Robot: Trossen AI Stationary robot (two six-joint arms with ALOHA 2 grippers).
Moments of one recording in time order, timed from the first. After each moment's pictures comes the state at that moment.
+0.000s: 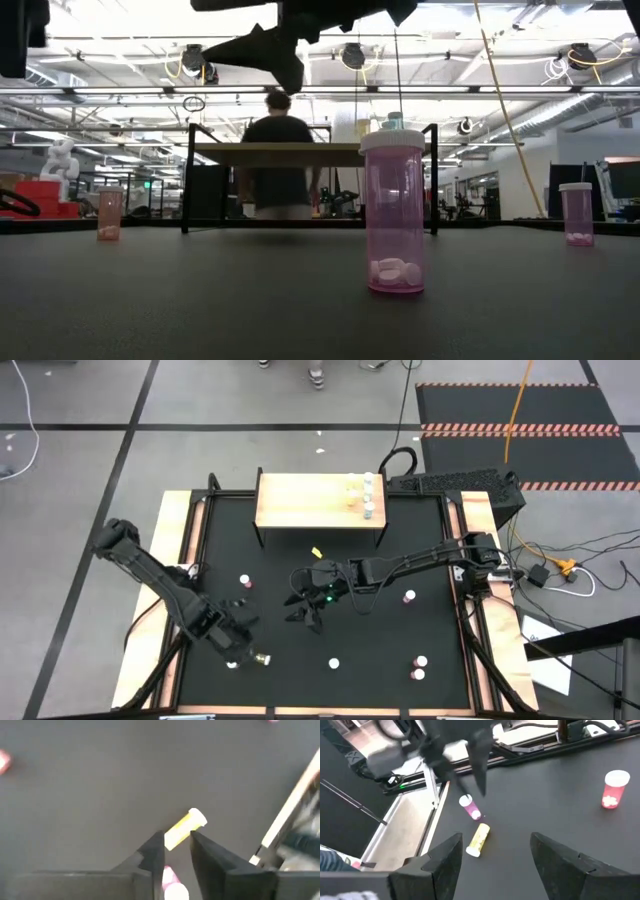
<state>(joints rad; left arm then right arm) -0.67 1.41 1.10 -0.94 -0.16 -1.25 0.12 1.91 1.40 0.05 -0.23 0.36</state>
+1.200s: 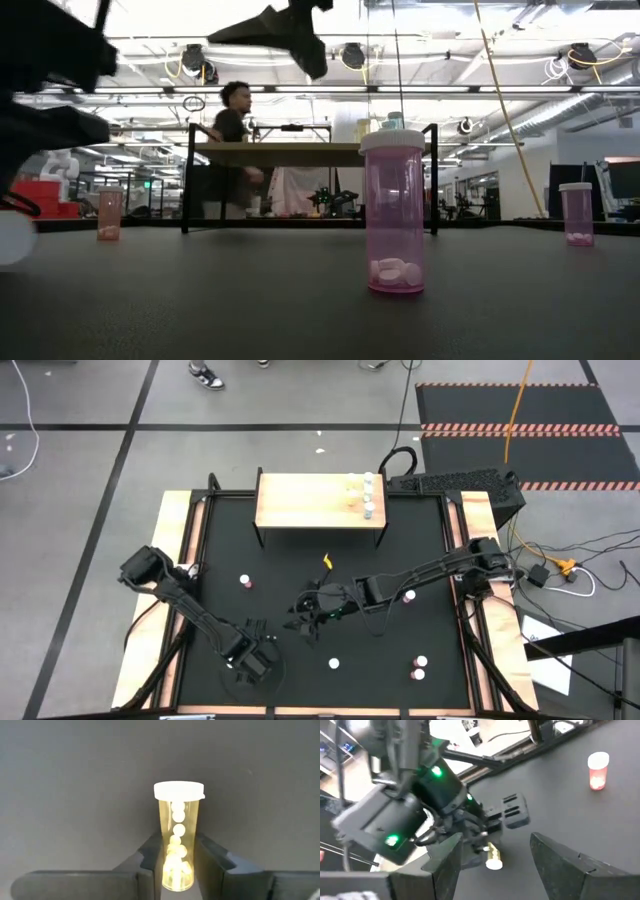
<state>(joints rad) -0.68 1.79 1.07 -0.71 -0.07 -0.58 0.25 1.88 1.40 0.04 0.06 0.62</state>
